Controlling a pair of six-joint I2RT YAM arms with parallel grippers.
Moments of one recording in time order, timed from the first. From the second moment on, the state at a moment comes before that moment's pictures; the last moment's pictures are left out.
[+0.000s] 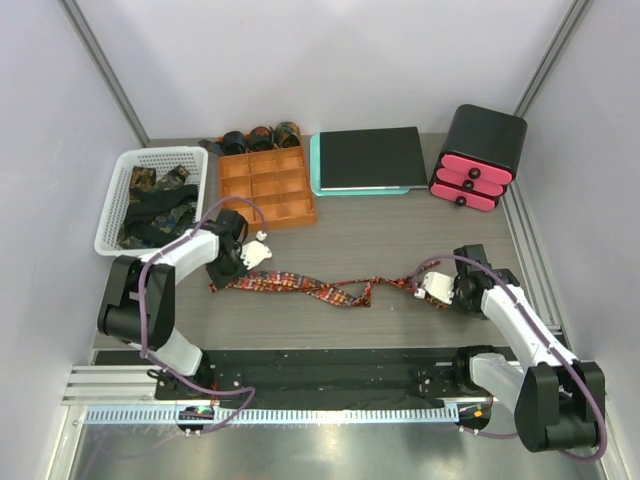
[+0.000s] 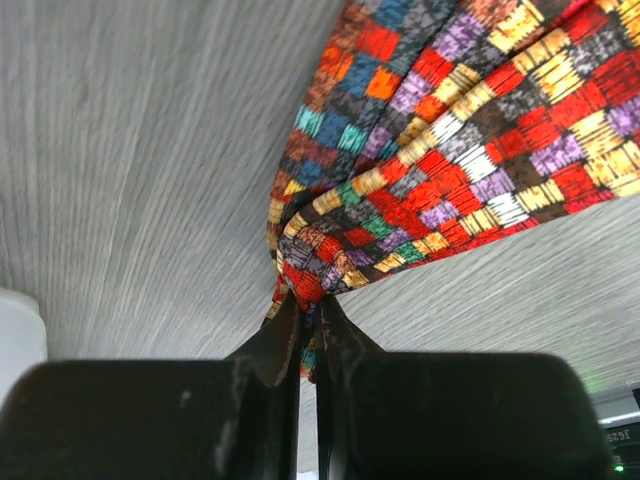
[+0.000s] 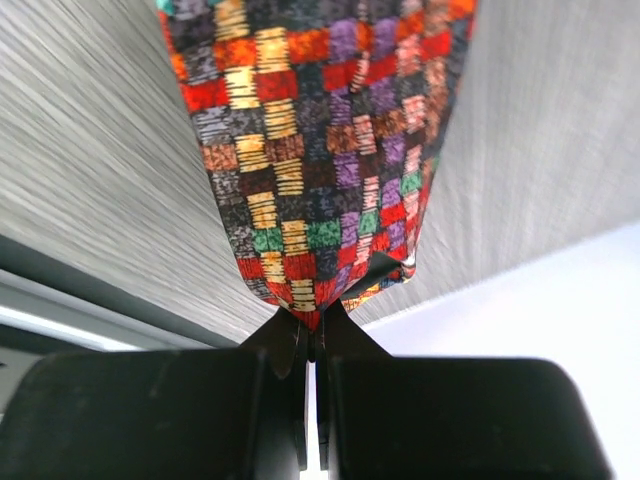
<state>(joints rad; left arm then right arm) -0.25 1.59 0.88 -0.75 -0.06 0.78 0.07 1.02 0.51 -0.84 0.22 -1.16</state>
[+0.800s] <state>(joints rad) -0.22 1.24 0.85 -0.96 0.11 0.80 -0.01 0.84 0.69 -1.14 0.08 -1.25</state>
